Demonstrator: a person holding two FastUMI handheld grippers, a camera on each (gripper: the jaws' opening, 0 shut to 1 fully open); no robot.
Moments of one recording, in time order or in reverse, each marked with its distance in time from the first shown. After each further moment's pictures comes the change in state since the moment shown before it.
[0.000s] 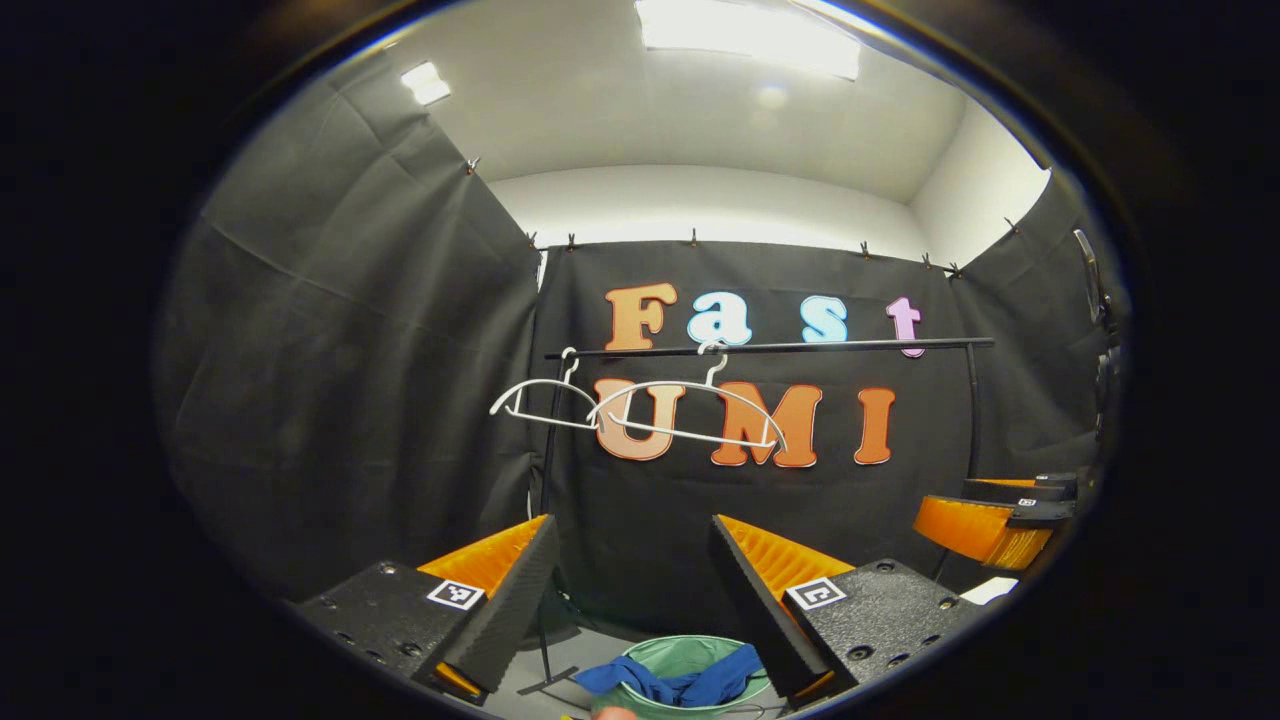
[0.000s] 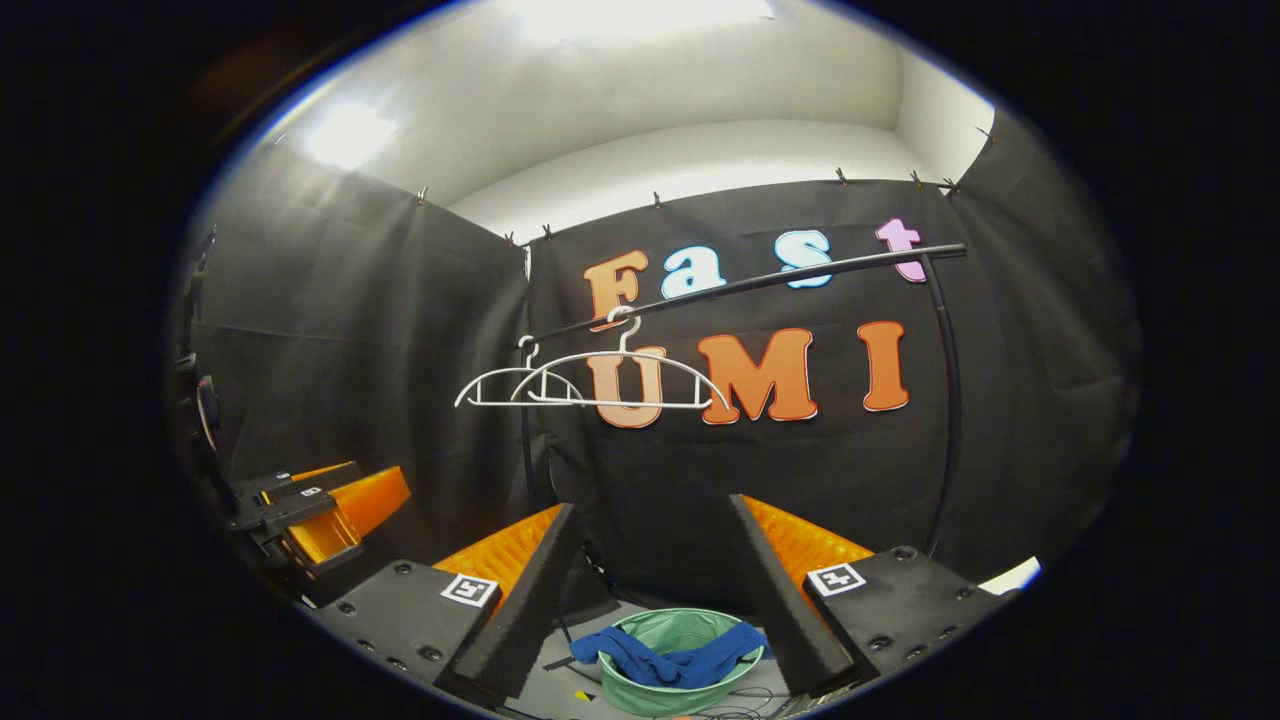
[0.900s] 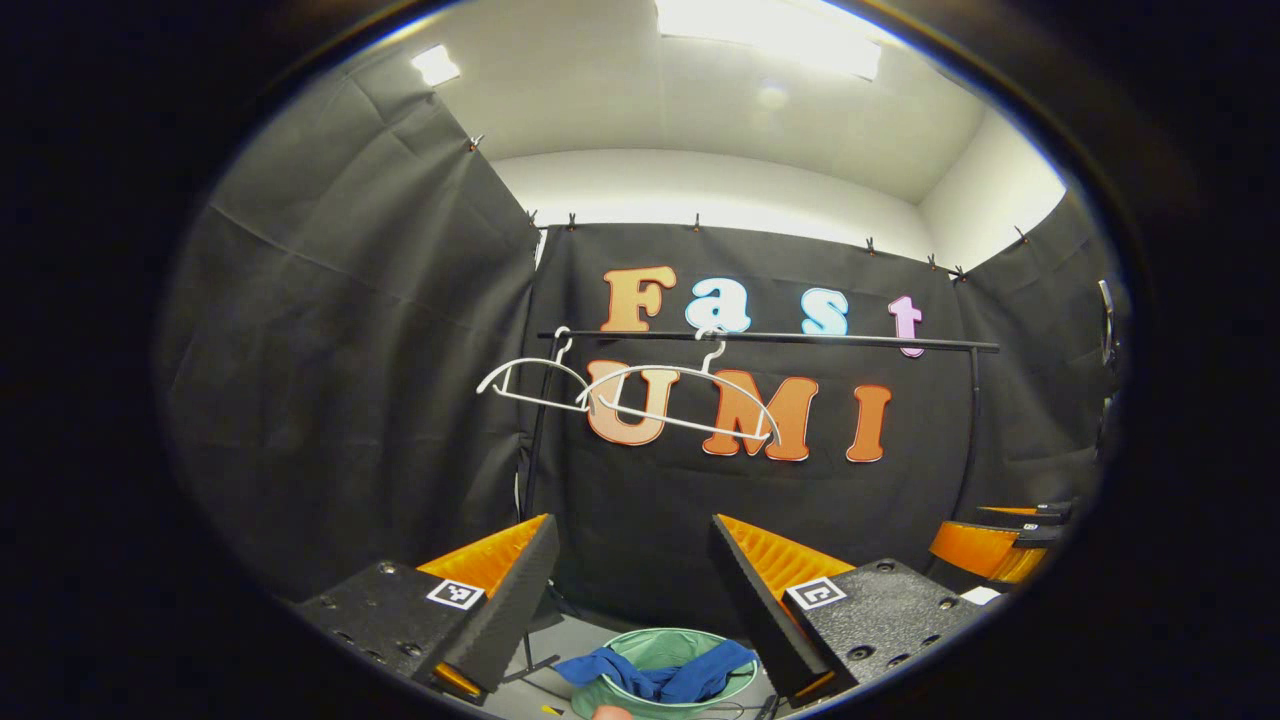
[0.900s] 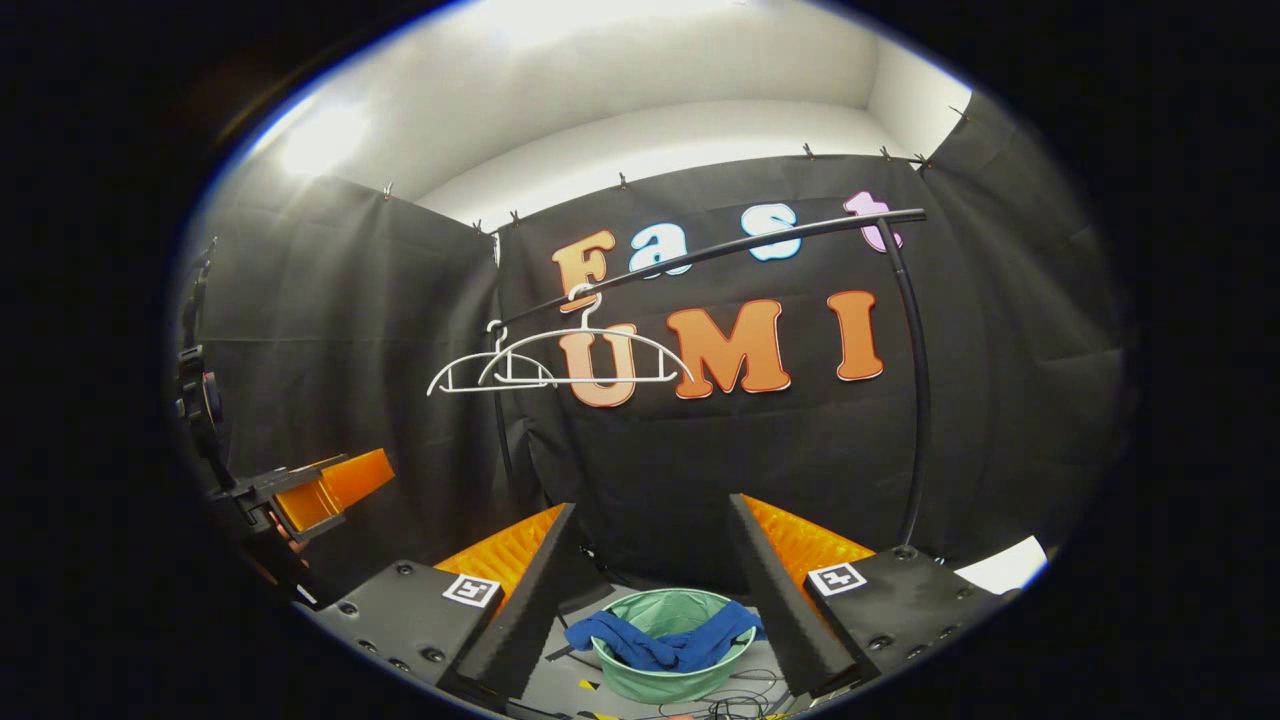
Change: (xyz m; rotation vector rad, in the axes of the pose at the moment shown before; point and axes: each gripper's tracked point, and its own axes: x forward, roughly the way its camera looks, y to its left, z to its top) left arm 0.016 -0.007 -0.008 -0.039 0.050 -0.016; right arm -0.004 -0.032 -0.016 0.048 0.064 -0.054
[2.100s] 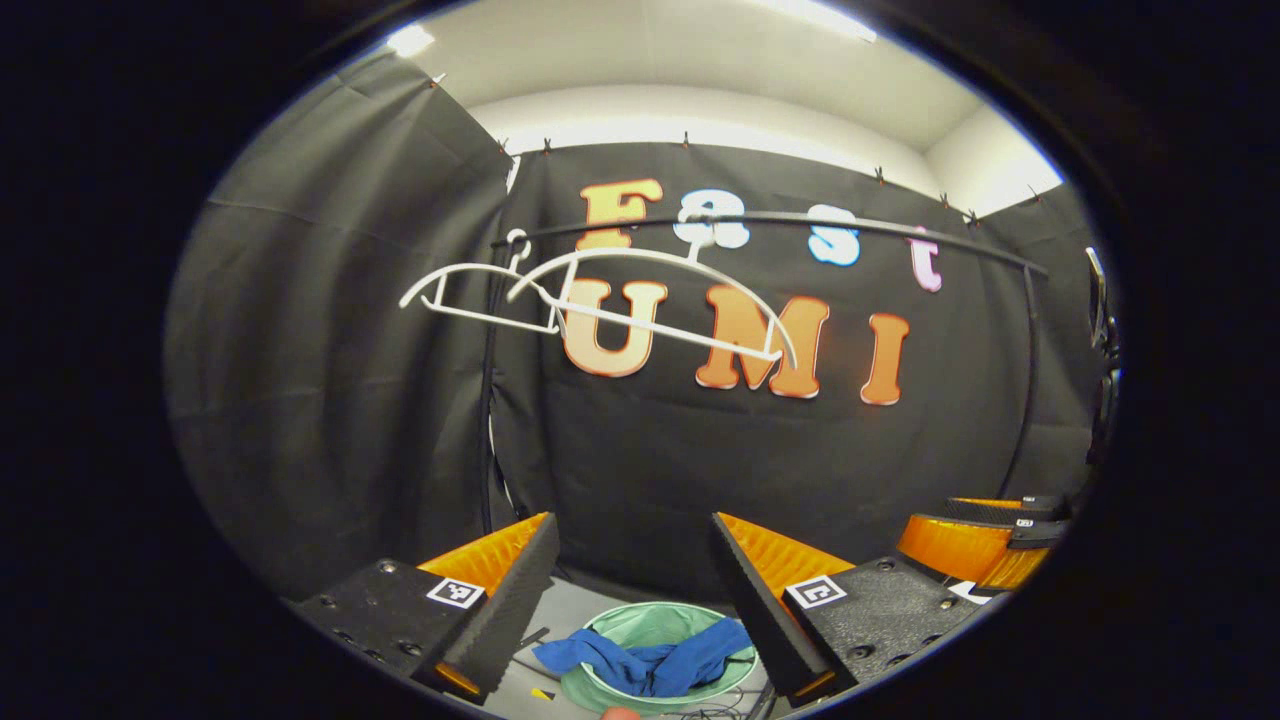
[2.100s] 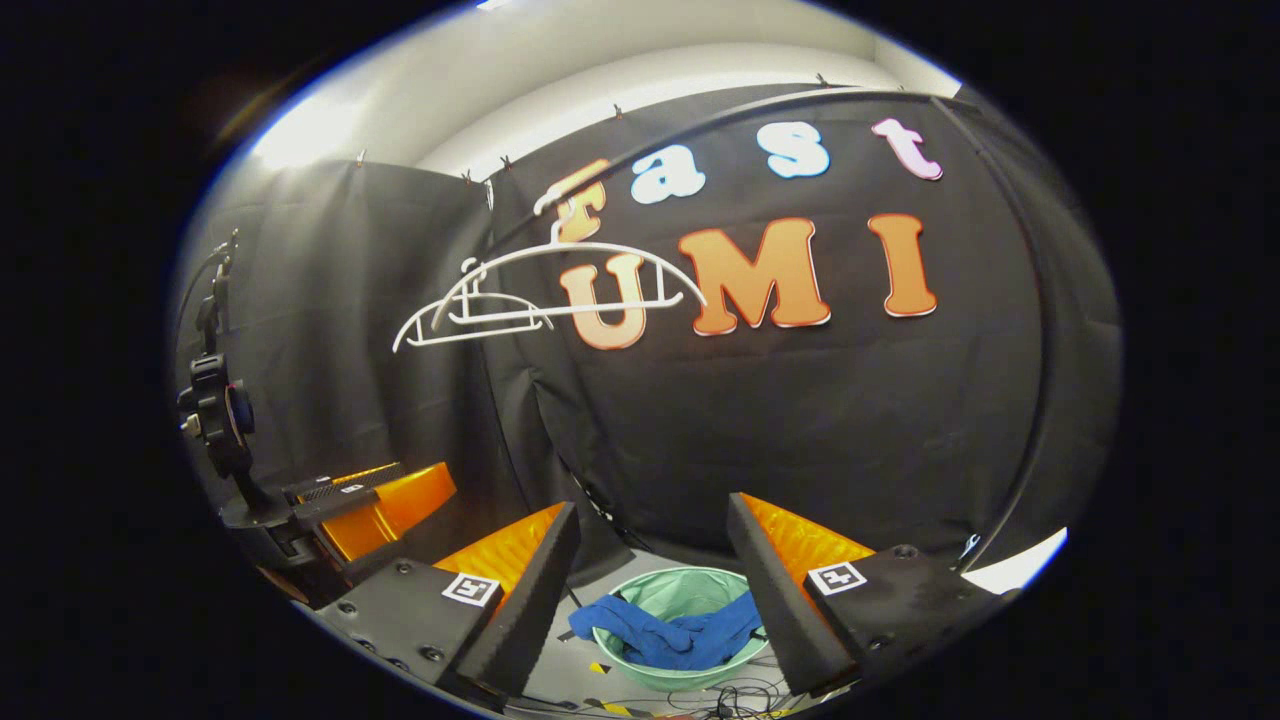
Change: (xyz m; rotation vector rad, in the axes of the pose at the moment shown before) left arm 0.085 -0.018 -0.067 0.007 0.180 -0.025; right arm 0.135 -0.020 -0.045 0.063 0.163 0.068
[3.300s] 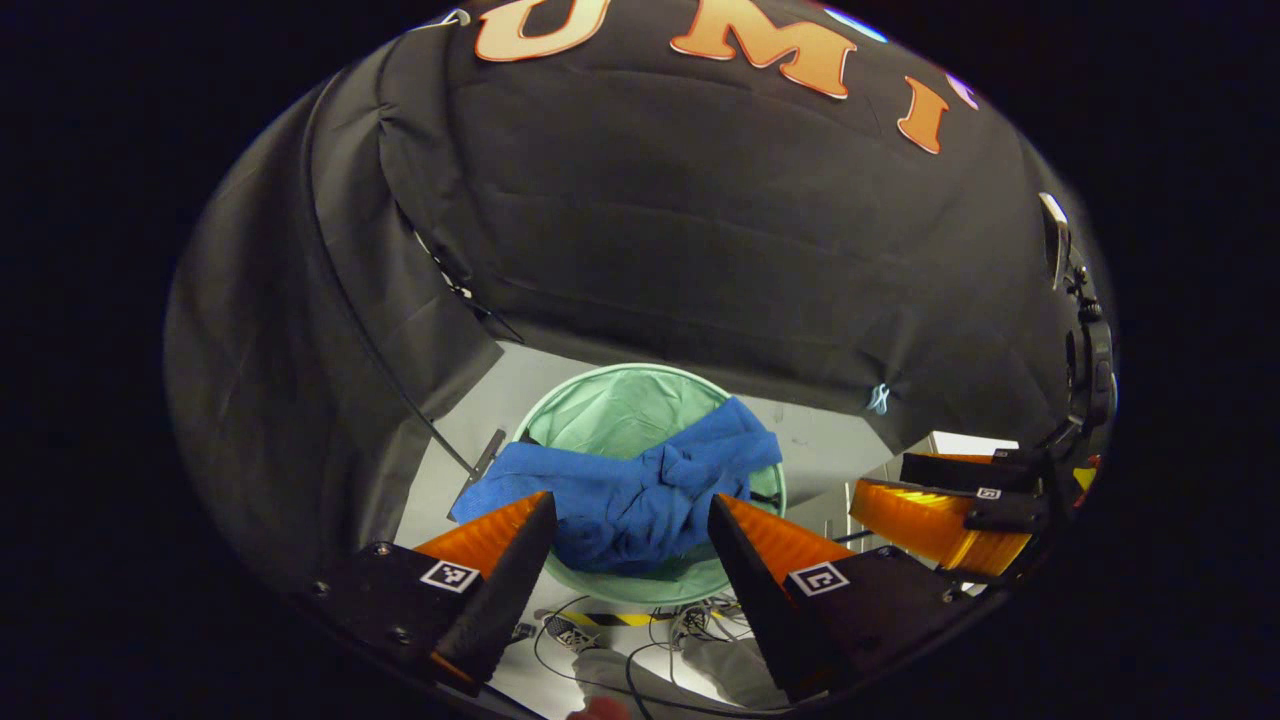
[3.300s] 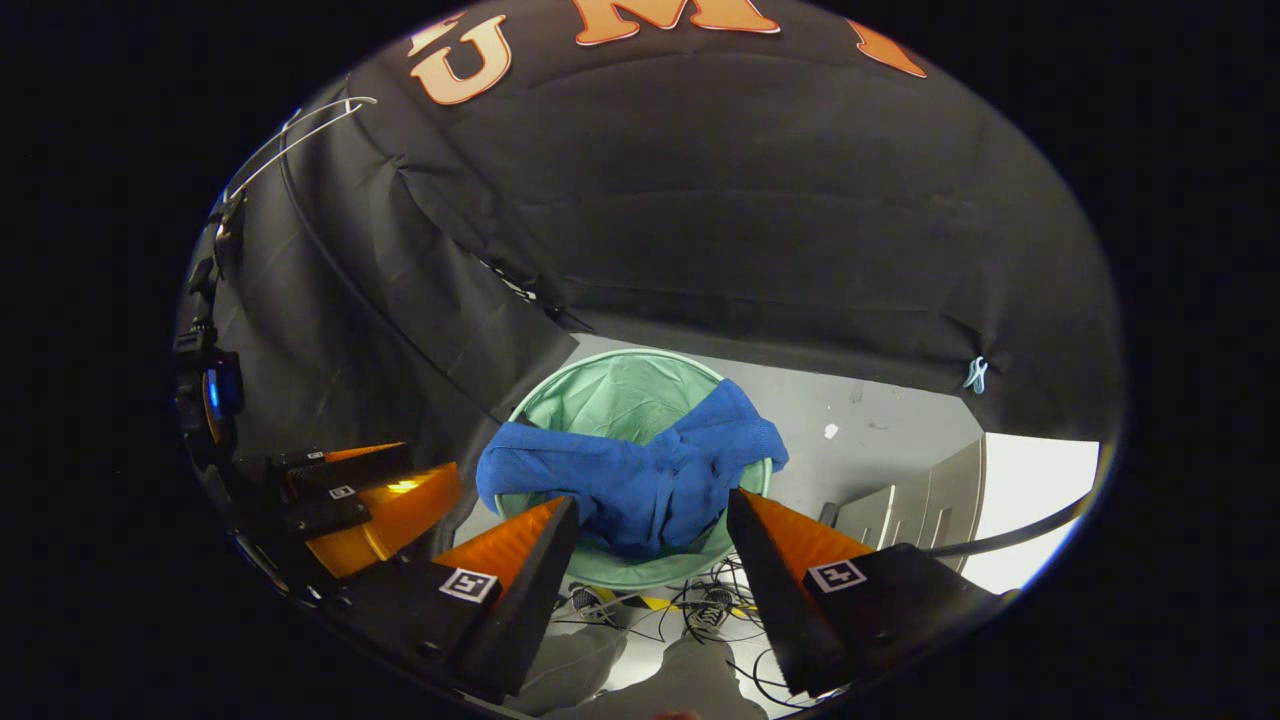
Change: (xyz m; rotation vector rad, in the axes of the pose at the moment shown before) left arm 0.116 -0.029 -0.351 0.030 0.877 -0.132; right arm 0.179 -0.138 -0.322 0.143 0.780 -0.143
